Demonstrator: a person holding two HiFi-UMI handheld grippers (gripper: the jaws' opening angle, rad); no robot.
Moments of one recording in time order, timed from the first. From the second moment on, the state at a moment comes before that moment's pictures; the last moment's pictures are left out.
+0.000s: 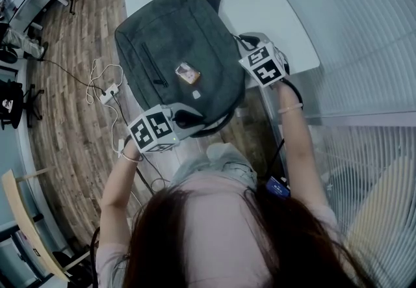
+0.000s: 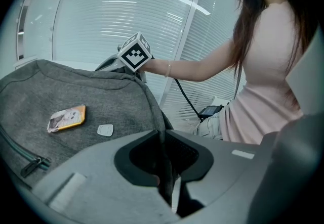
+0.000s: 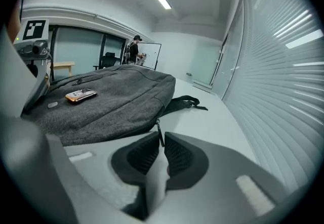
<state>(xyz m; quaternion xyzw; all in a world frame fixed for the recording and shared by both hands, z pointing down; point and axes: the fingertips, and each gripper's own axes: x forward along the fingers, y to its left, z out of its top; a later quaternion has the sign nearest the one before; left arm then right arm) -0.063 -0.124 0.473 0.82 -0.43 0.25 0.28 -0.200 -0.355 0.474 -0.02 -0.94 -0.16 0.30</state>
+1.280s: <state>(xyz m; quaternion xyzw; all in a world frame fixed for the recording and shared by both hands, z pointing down) -0.076 -0.118 0.429 0.80 -0.52 0.22 0.20 -0.141 -0.298 0.428 0.03 -0.97 -0.09 0.23</state>
